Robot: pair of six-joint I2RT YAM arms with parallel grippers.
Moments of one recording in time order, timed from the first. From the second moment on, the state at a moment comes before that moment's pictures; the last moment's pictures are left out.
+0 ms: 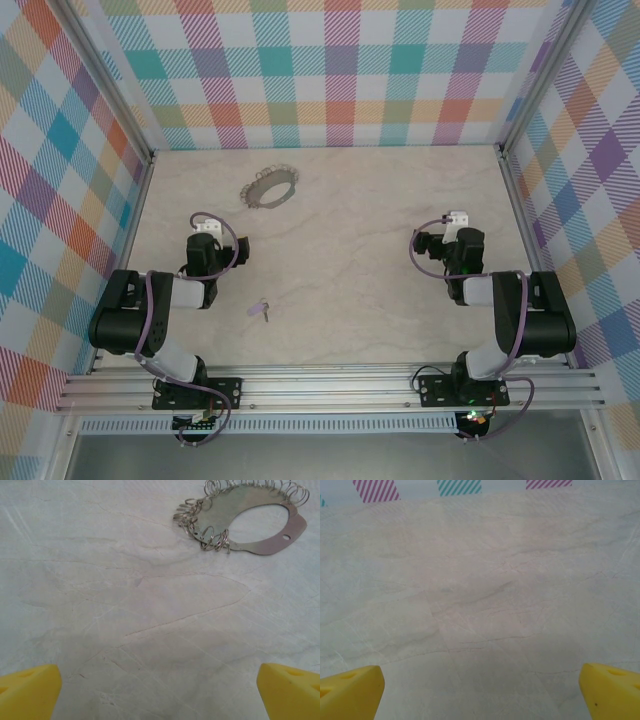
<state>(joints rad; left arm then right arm) -0.07 1.57 0.42 0.66 -0.07 -0.09 0.01 1.53 0.41 0.70 -0.09 0.05</state>
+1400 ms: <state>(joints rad) -0.22 1.96 1.55 -0.42 0.20 -0.30 0.42 1.15 0.53 -0.08 -0.24 0.65</state>
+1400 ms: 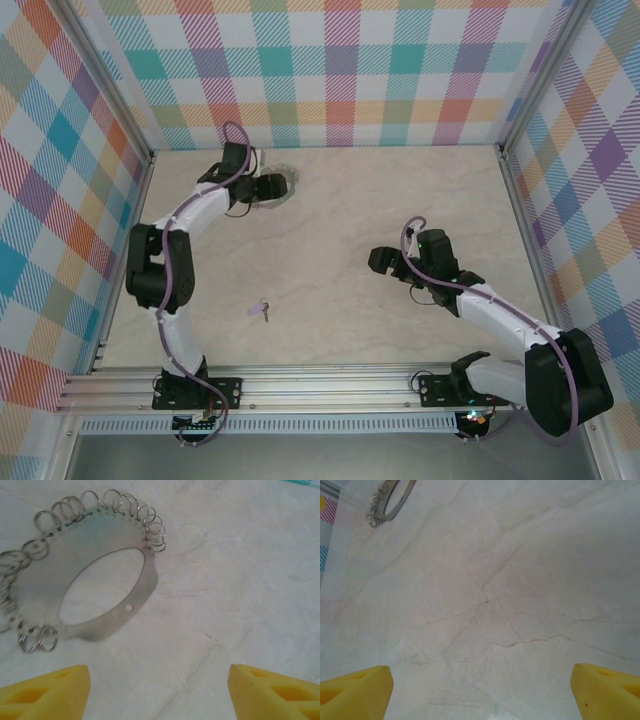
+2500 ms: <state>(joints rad) -0.26 2.63 2.42 -0.72 0.19 -0.24 0.51 1.20 0.55 -0.11 -0.17 0.68</state>
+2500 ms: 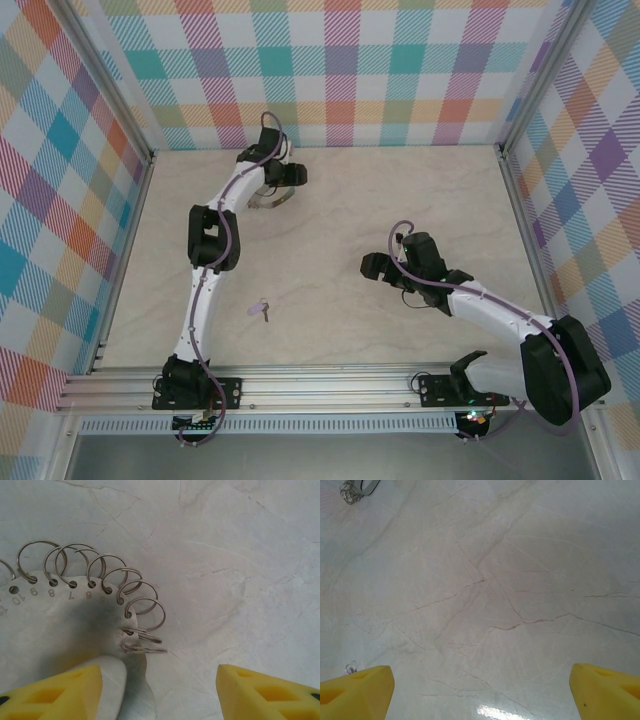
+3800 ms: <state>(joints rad) -0.28 2.70 2.49 -0.74 0.21 -0.29 0.52 1.07 0.49 -0.14 -0.16 0.71</state>
